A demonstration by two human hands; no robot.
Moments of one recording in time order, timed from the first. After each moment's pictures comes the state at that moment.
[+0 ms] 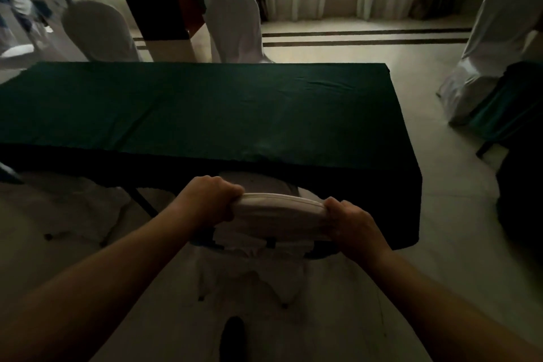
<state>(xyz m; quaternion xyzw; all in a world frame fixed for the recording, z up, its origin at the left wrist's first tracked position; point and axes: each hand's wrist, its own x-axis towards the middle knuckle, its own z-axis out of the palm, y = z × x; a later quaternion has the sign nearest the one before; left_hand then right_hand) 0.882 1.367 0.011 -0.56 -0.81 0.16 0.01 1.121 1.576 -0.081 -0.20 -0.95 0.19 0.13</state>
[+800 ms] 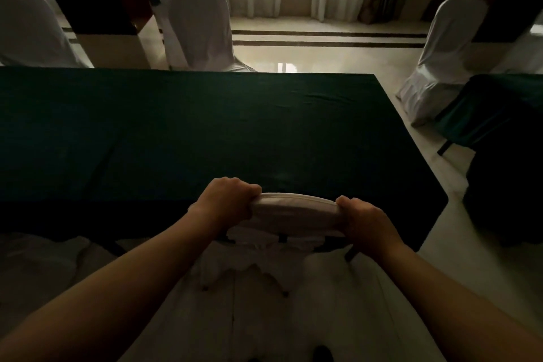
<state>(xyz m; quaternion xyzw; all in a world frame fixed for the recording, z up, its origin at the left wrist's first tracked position) 0.630 1.406 -0.020 -0.66 -0.75 0.03 0.01 0.906 1.567 -0.063 -0.32 -0.94 0.07 0.07</state>
